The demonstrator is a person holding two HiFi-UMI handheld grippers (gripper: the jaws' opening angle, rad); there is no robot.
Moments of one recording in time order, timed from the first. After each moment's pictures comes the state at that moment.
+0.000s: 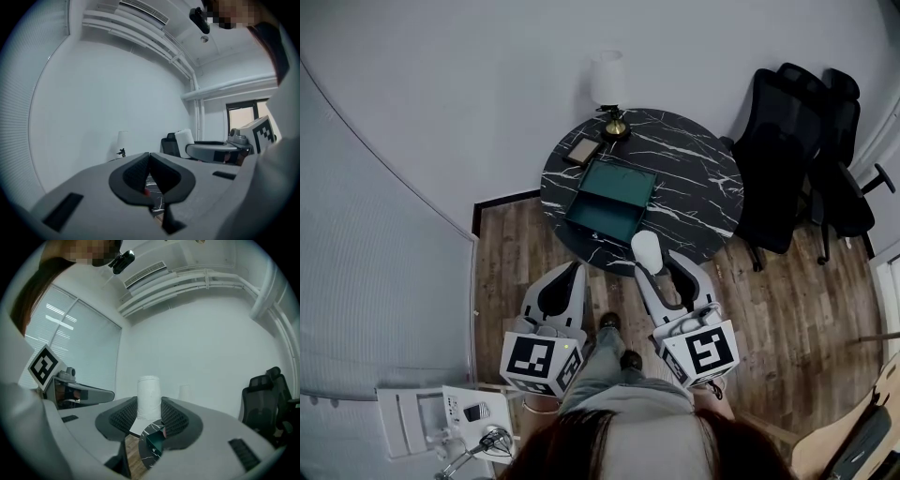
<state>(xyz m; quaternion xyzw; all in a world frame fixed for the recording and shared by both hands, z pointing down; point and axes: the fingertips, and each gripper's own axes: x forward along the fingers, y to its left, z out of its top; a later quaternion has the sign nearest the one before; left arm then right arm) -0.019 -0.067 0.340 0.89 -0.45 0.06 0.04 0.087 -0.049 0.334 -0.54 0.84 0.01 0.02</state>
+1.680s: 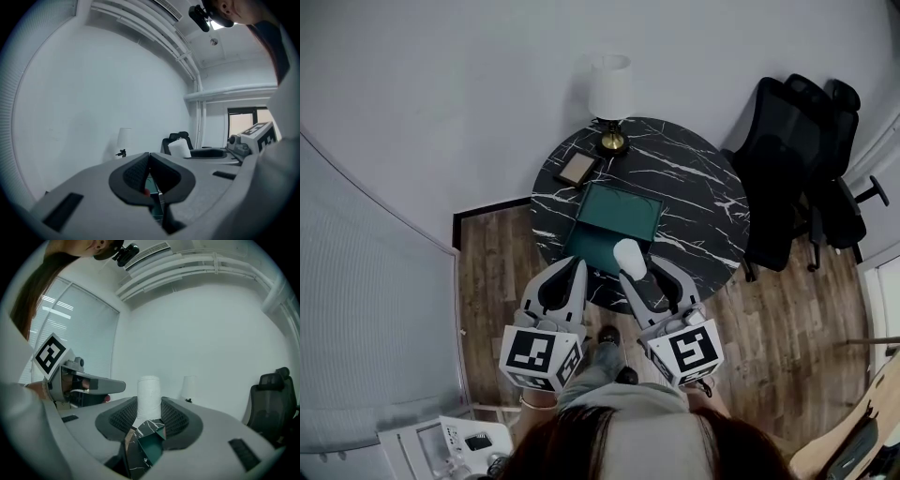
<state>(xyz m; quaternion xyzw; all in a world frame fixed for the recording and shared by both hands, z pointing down) -0.032 -0.231 0.360 0.90 -0.42 0.05 0.07 0.046 -0.205 0.367 -0.53 0.84 -0.01 -0.03</state>
